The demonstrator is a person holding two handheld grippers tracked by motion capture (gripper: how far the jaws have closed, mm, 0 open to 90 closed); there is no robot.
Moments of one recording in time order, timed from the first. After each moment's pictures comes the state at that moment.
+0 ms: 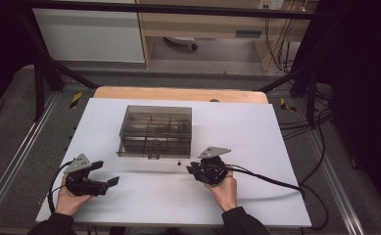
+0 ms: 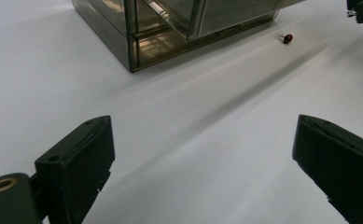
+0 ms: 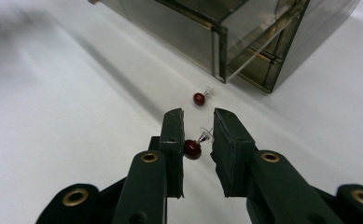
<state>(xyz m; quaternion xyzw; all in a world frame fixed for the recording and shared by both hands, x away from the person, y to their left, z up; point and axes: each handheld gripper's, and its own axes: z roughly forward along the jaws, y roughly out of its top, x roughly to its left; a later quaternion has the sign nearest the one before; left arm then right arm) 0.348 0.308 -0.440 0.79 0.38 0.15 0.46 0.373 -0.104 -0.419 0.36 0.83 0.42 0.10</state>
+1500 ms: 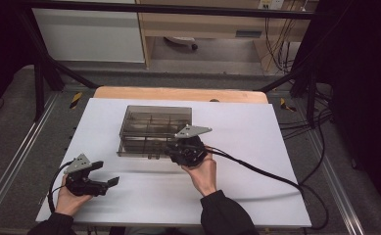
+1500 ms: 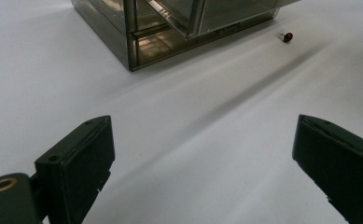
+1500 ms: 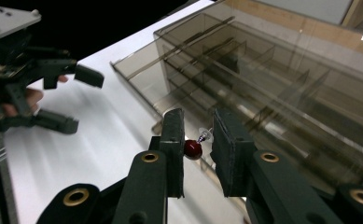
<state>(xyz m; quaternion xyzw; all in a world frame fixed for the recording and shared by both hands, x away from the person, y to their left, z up) 0.348 0.308 -0.441 0.79 0.38 0.14 0.46 0.394 -0.039 -0.351 0.32 0.81 0.48 0.11</state>
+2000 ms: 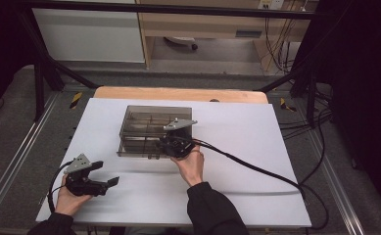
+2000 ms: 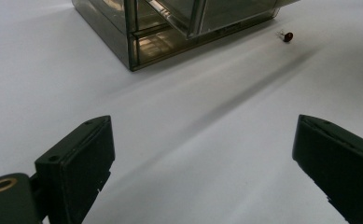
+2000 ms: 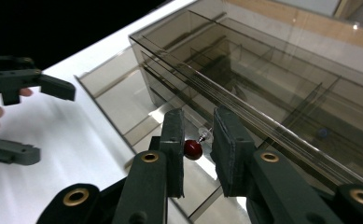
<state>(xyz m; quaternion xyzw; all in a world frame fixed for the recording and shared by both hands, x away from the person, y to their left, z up) 0.349 0.308 -0.441 0.79 0.38 0.15 0.45 0.425 -0.010 -0.367 0.35 0.81 0.46 0.11</state>
